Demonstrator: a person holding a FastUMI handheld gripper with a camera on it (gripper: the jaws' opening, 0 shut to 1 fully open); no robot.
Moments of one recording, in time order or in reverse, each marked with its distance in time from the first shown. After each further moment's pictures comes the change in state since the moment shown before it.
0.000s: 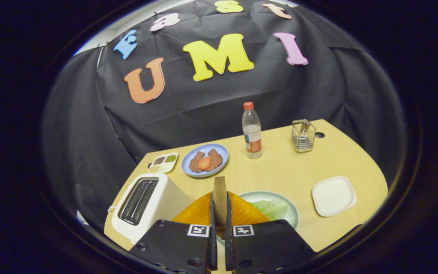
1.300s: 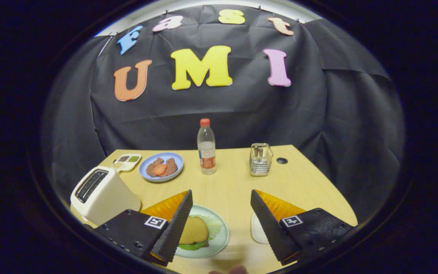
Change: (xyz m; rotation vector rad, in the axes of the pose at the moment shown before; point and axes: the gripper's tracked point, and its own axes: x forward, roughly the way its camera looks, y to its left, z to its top) arm -0.037 -0.127 0.069 -0.173 -0.173 -0.190
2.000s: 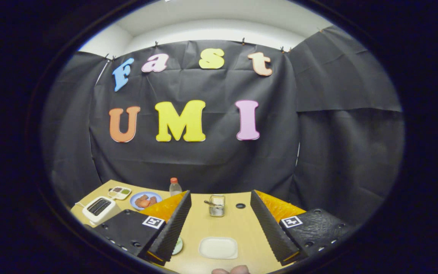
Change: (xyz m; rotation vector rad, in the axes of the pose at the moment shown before) arm -0.143 -0.145 0.147 -0.012 -0.286 -0.058
